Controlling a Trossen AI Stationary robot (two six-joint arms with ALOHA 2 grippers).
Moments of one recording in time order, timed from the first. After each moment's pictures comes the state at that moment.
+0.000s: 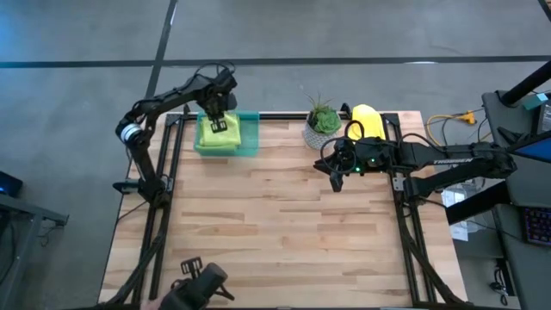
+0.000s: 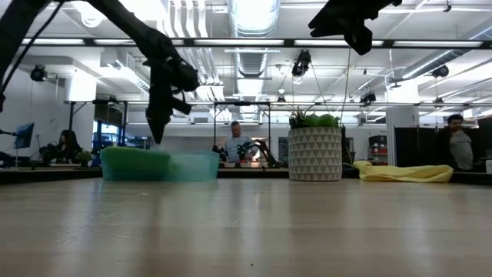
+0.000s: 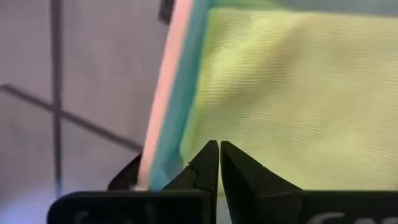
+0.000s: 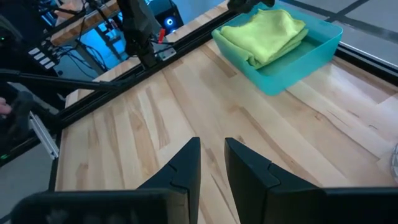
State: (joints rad) left arm 0.89 1.78 1.45 -1.00 -0.27 0.60; right arm -0.01 1.08 0.93 -0.33 0.15 0.50
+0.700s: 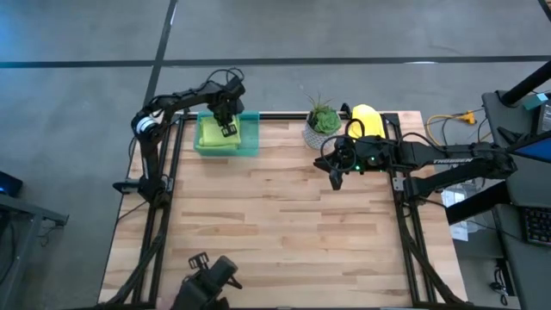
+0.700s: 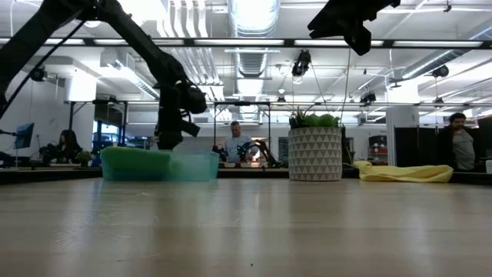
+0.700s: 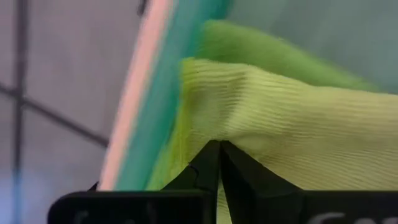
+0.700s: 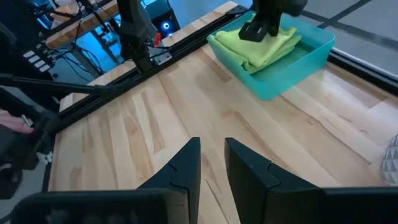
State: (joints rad) left arm 0.89 1.94 1.45 -0.89 -0.21 0.48; right arm -0.02 1.07 0.93 -0.32 0.16 0.49
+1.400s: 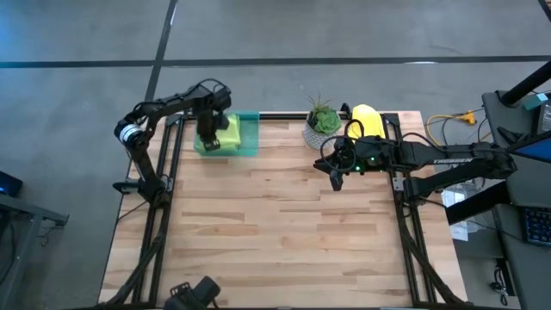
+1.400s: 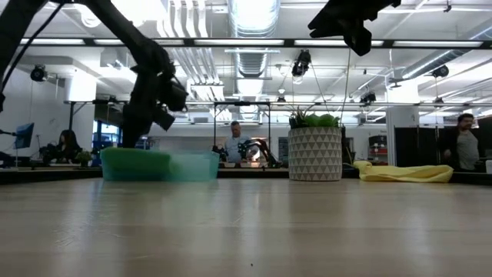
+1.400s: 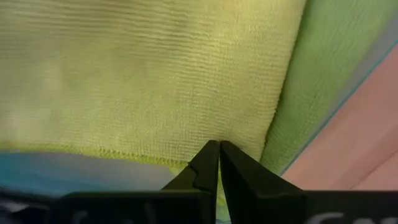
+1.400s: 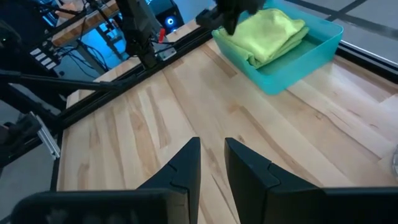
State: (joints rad) left arm 0.90 1.76 1.29 -1.22 -0.05 0.48; right arm -0.02 1.08 0.93 -0.32 0.13 0.50
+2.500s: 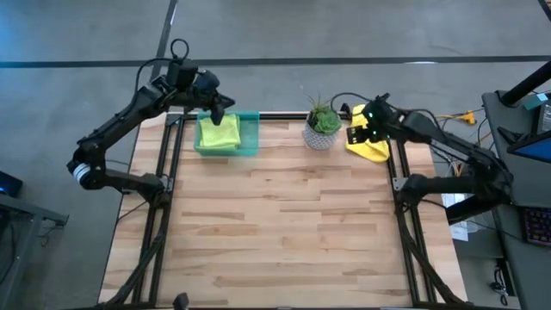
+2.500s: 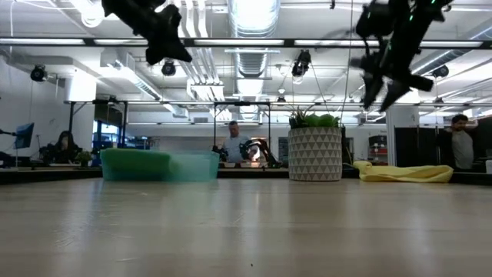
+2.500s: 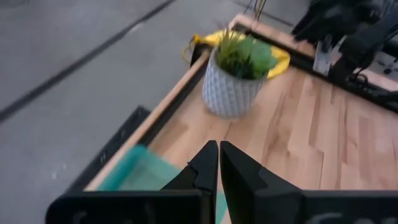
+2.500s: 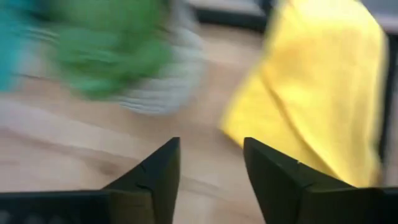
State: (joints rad) left arm 0.84 1.23 1.30 -0.65 0.39 0.08; right arm -0.67 1.08 0.93 -0.88 0.16 0.62
